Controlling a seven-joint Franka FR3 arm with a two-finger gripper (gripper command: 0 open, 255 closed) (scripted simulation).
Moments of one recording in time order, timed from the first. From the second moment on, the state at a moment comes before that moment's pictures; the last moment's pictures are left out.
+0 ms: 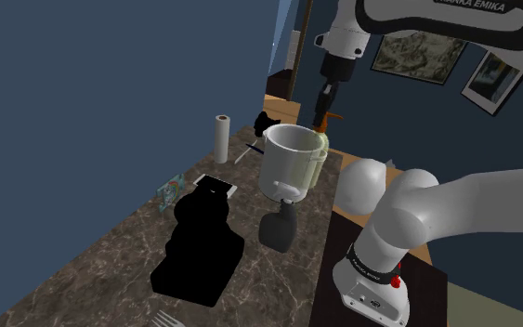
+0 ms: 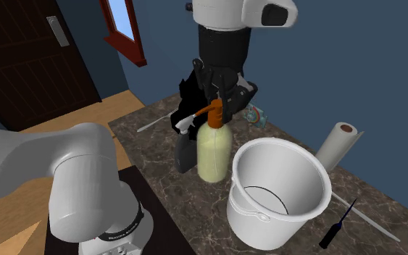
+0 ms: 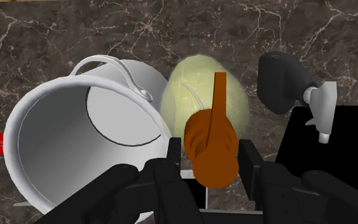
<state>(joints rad) -0.07 -0.89 -0.06 -2.42 -0.02 1.56 -0.32</state>
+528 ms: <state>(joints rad) -0.07 -0.85 -0.06 -2.29 -0.01 1.46 -0.32</state>
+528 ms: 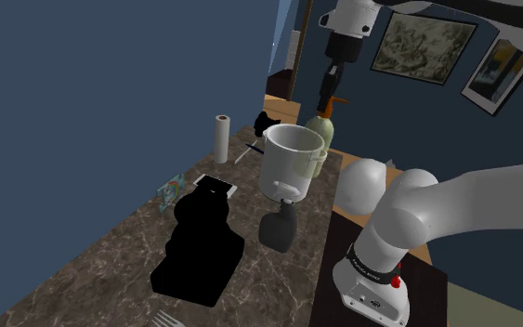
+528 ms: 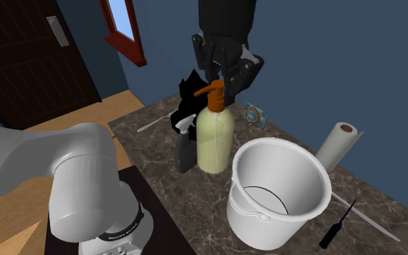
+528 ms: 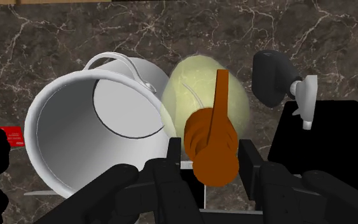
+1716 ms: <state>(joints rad) -0.07 -0.71 -0.08 -1.97 -0.02 1.28 -0.34</state>
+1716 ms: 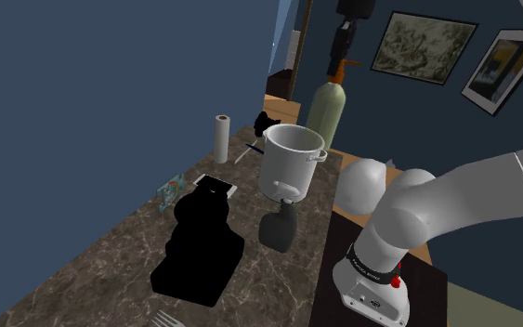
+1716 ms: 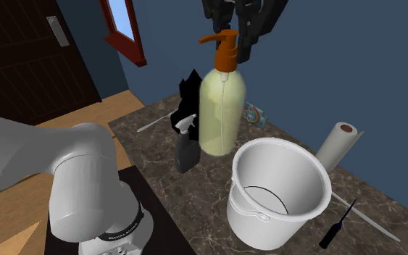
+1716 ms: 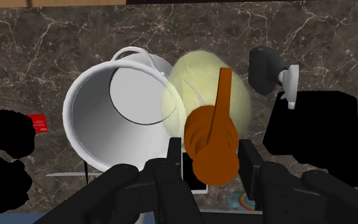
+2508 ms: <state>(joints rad) -0.08 -0.40 -0.31 -1.71 -0.08 1.35 -0.60</state>
